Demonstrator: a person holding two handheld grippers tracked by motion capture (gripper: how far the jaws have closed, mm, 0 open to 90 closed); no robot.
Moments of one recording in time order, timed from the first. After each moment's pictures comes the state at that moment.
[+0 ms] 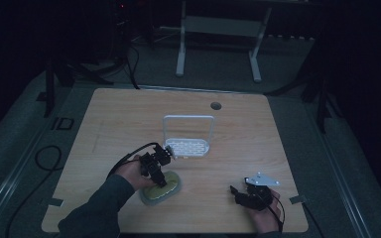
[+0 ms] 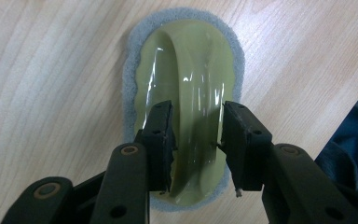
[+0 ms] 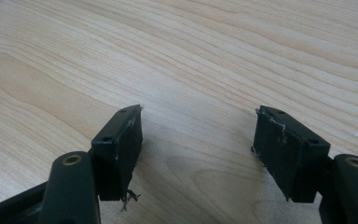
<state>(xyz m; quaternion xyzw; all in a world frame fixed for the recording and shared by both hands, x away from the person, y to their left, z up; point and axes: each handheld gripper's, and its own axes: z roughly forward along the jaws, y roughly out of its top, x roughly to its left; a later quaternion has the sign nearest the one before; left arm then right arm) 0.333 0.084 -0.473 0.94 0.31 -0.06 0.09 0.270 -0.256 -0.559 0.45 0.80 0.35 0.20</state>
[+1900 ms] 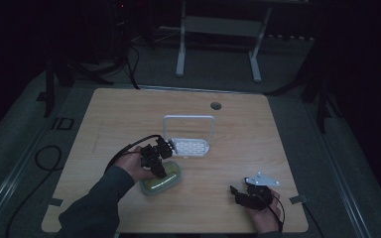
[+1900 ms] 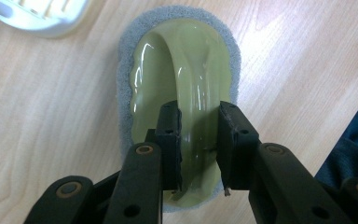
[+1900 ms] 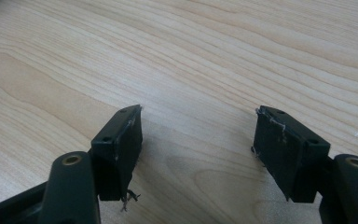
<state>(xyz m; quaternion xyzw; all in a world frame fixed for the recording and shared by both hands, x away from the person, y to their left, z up) 0.342 0.081 -0.447 0.96 0.27 -0.01 0.10 0.270 -0.256 -0.559 0.45 0.80 0.35 0.20</state>
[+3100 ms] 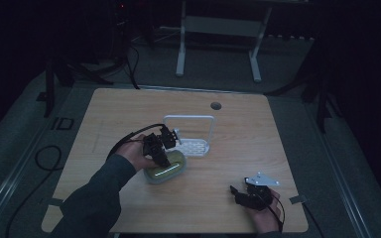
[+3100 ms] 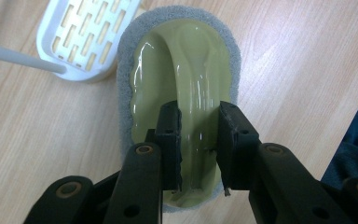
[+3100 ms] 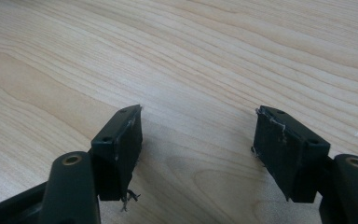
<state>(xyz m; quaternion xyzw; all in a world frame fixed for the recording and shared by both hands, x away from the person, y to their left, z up) 0.355 0.074 -0.417 0.97 0.23 0.01 0.12 0.270 -0.256 -0.559 0.45 0.80 0.35 0.20</state>
